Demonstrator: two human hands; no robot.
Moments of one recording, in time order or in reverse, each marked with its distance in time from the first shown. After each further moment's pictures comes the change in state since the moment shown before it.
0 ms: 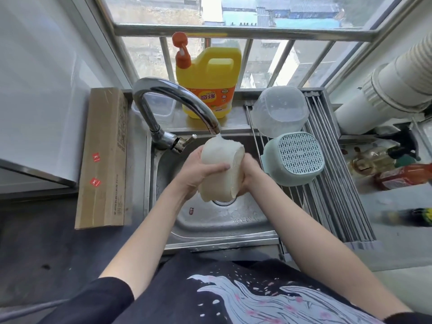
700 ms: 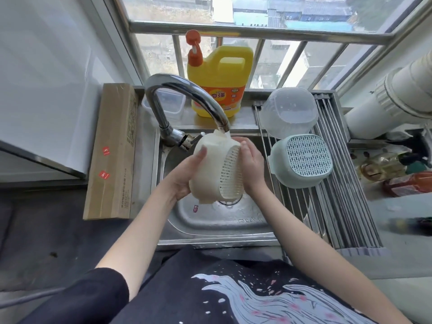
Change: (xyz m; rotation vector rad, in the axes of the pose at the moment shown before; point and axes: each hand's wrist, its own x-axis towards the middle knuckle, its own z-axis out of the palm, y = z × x) left_hand -0.014 -0.007 -0.031 -0.293 -0.175 -0.131; right_hand -0.066 0.017 0.011 -0.227 0.016 -1.080
